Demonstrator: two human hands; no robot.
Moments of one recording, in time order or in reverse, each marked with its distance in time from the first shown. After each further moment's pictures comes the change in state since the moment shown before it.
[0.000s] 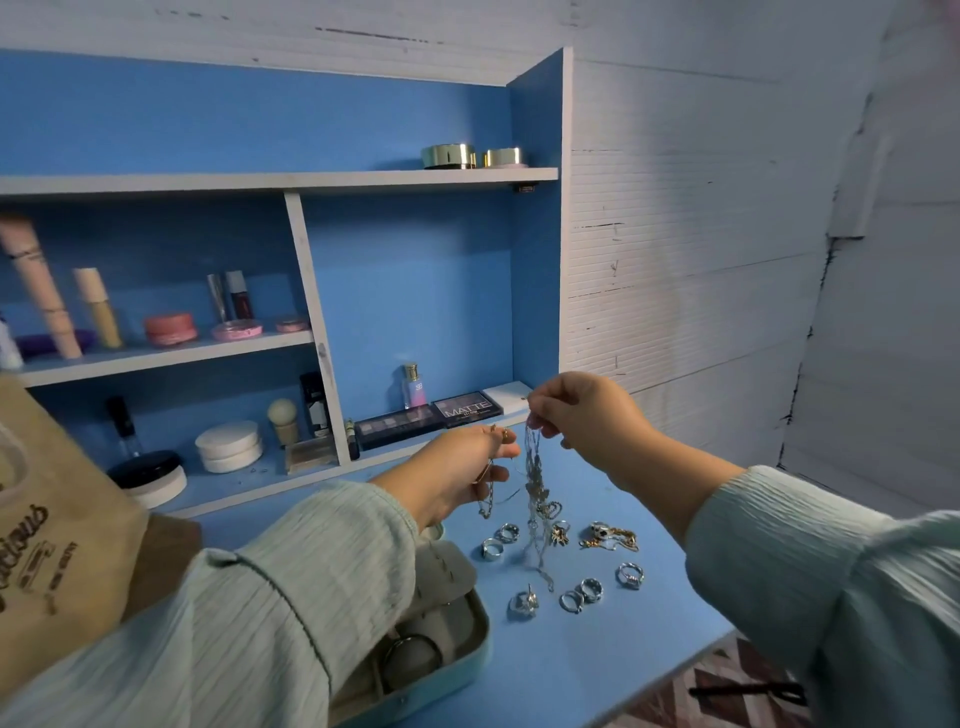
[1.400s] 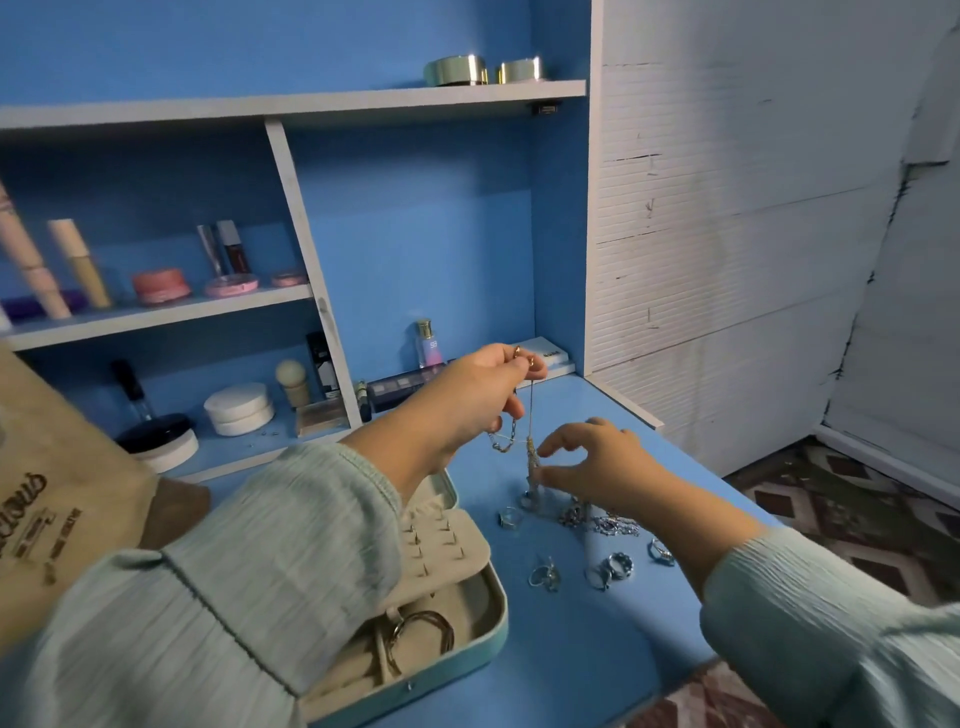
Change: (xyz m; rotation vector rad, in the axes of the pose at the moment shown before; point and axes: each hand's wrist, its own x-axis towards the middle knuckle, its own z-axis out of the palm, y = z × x) left_hand 0.001 0.018 -0.004 0.277 0.025 0.256; right_hand 0.005 0.083 0.035 -0.425 -0.242 0.081
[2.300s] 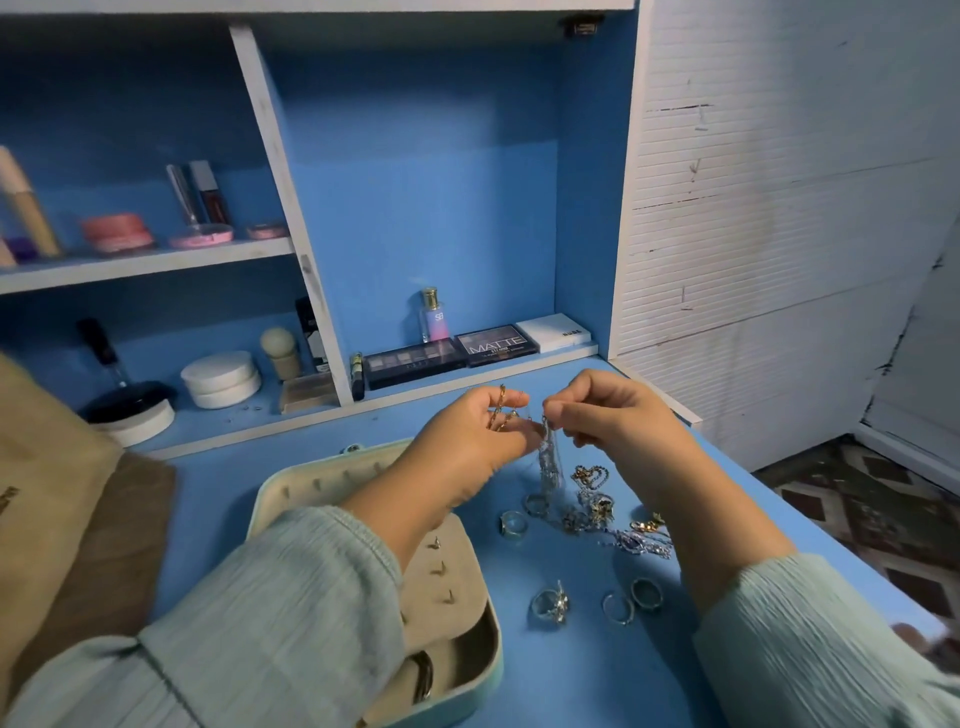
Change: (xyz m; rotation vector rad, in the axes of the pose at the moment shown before) left_hand 0.022 -0.073 0.019 -0.034 0.073 -0.149; right_hand 0.035 0.007 0.003 0.935 -0.003 -0.202
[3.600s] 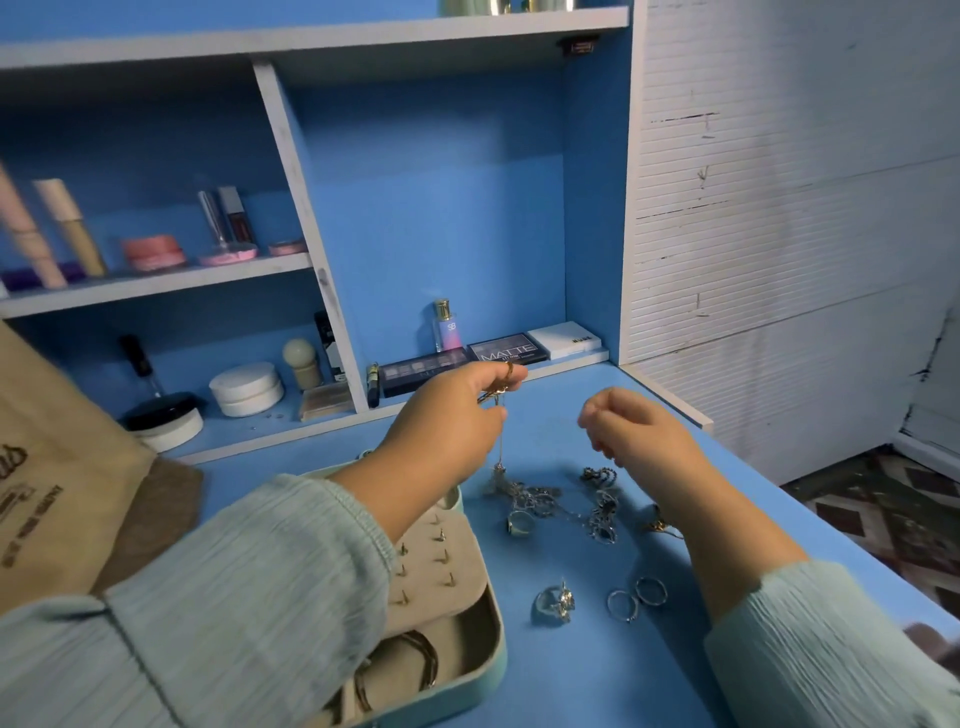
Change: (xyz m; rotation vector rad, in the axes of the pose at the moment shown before) left_hand -0.010 0.015 -0.015 0.398 0.192 0.229; right_hand -0.005 0.020 -0.012 -0.300 0.130 0.061
